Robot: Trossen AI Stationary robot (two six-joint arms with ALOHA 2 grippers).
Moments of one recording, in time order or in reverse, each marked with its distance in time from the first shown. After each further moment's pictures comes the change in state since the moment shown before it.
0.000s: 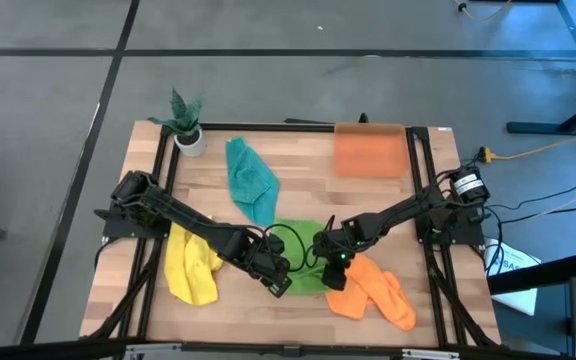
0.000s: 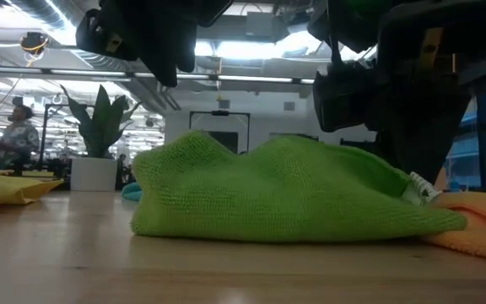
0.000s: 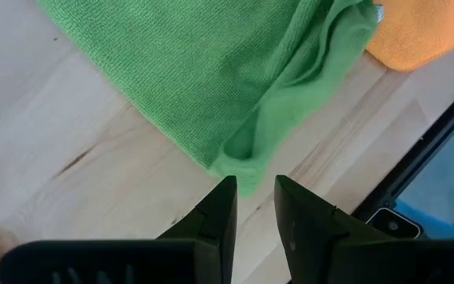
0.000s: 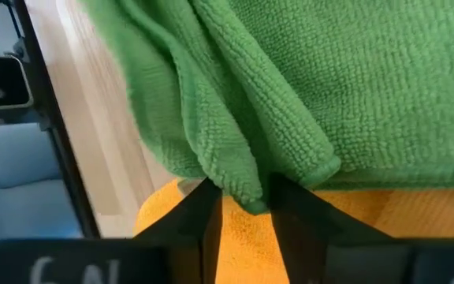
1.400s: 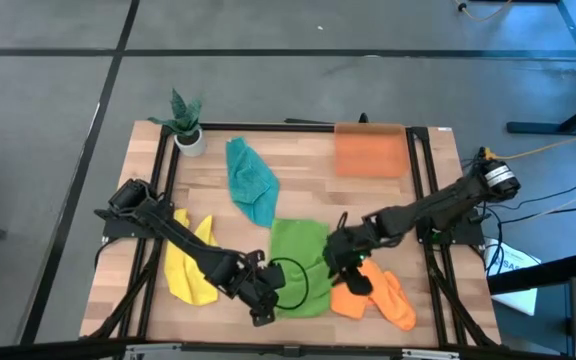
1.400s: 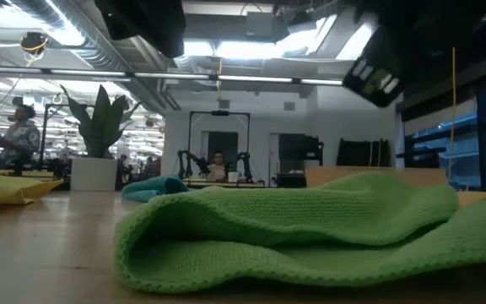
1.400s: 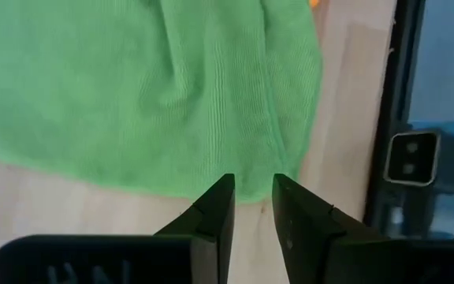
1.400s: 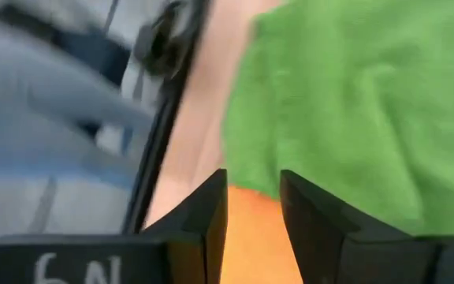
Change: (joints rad) left arm -0.161 0.031 0.001 0.118 -0.203 0.506; right arm 0.081 -0.253 0.000 -0.010 0.039 -0.465
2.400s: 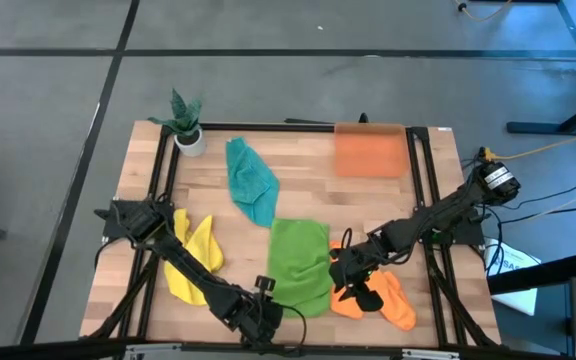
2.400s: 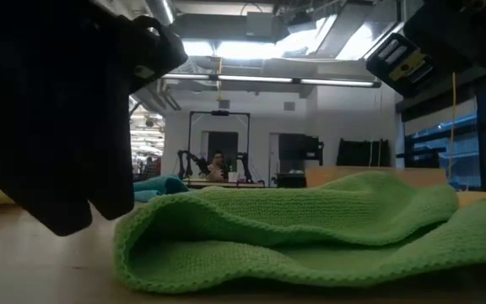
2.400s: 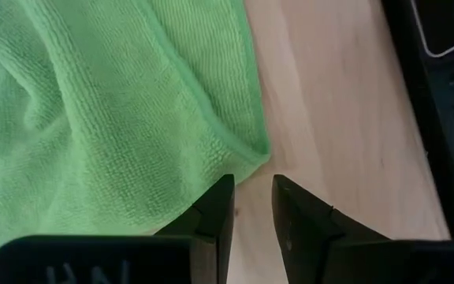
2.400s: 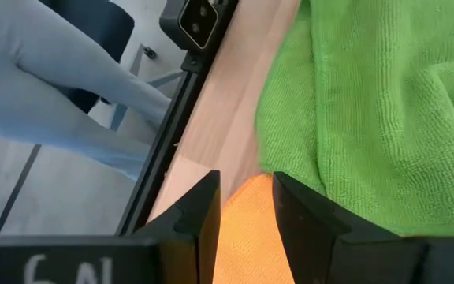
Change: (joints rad) left arm -0.117 0.230 -0.001 0.154 -0.069 0.366; right arm 0.124 0.012 0.000 0.019 0.063 0.025
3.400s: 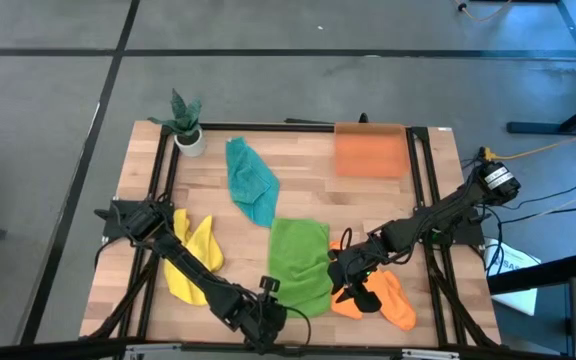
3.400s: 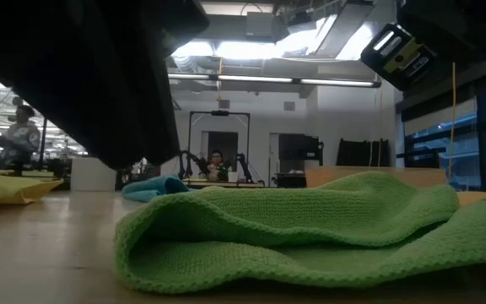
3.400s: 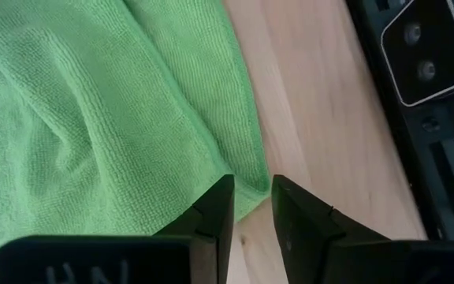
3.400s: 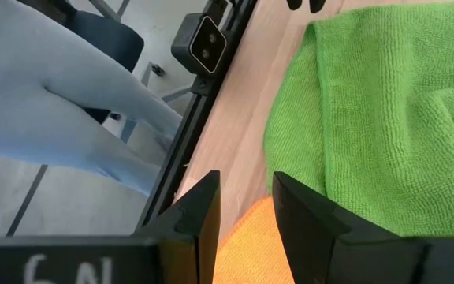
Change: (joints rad) left arm 0.004 -0.008 0.049 -0.003 -0.025 0.056; right arm 0.000 0.000 0.000 0.059 -0.004 0.027
